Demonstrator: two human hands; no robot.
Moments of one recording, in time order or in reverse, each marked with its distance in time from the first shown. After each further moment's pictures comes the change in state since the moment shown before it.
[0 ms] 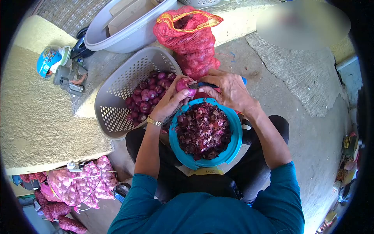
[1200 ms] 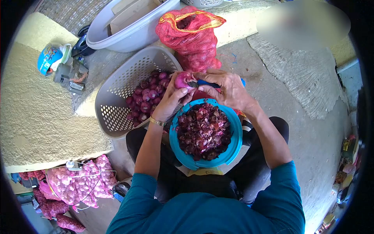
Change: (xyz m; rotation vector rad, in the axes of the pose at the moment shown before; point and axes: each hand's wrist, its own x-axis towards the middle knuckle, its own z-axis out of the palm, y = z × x) left_hand 0.003 0.005 0.008 -0.243 0.089 0.056; right_hand 0.008 -0.001 0.002 0.133 -0.003 -0.025
